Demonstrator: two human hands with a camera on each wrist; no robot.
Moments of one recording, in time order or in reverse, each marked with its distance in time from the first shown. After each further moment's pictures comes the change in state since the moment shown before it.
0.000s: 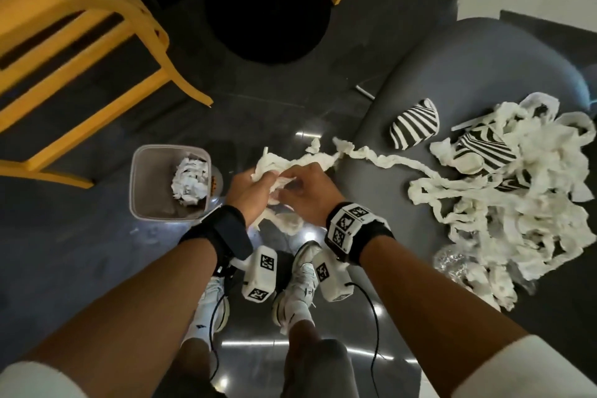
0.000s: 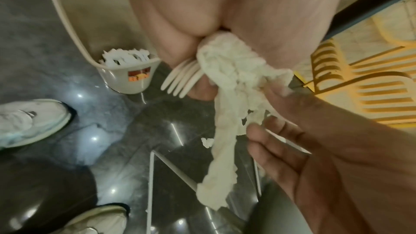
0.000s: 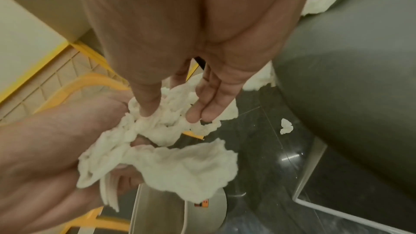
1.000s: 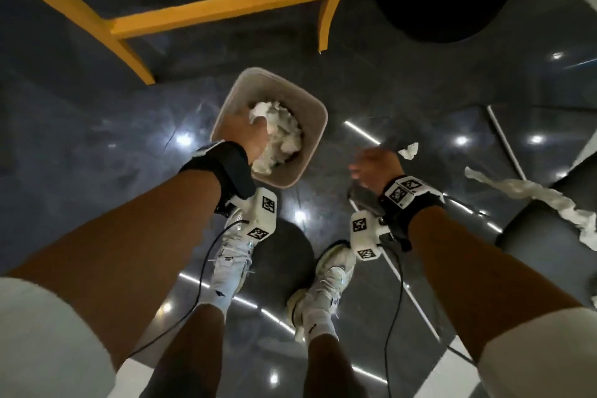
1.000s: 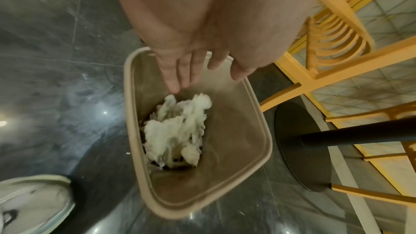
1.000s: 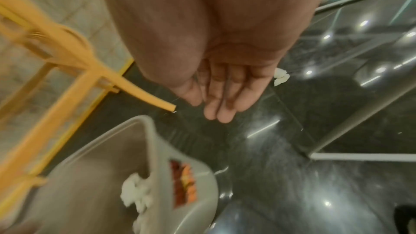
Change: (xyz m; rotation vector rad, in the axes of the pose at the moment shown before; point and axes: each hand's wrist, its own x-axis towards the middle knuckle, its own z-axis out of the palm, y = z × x) left_hand 0.147 -0.148 -0.208 0.096 0.267 -0.189; right_hand 0.178 0.023 0.148 -0.135 -0.041 0.366
